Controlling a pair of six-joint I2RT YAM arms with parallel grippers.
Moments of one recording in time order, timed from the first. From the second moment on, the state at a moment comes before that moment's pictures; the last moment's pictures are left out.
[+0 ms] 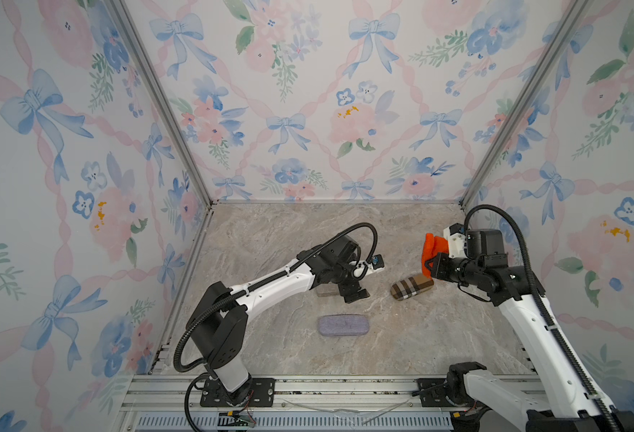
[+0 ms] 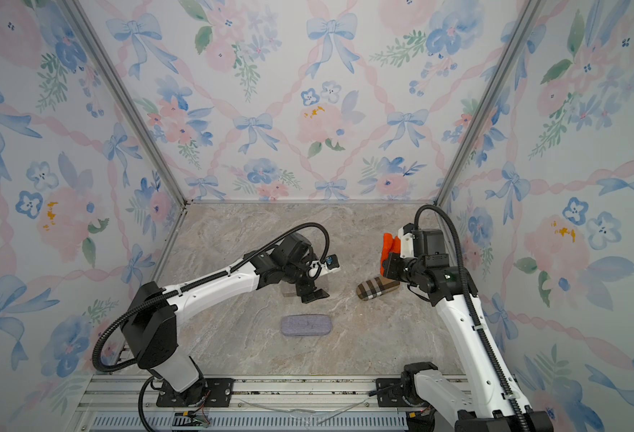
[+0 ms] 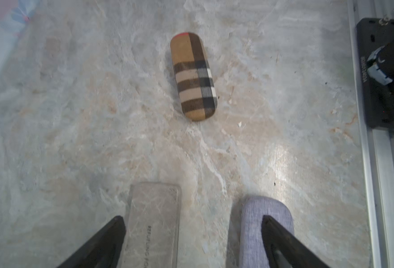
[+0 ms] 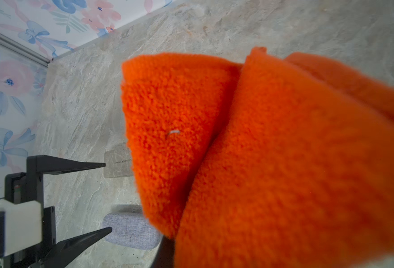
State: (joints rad) left arm -0.82 1.63 1.24 -0.51 0.27 0.49; right arm 0.17 1.05 1.12 -0.89 -0.21 0.34
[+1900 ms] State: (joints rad) left arm -0.90 1.66 0.93 -0.60 0.09 0.31; right arm 0.27 1.20 1.01 -0.58 -0.32 0.35
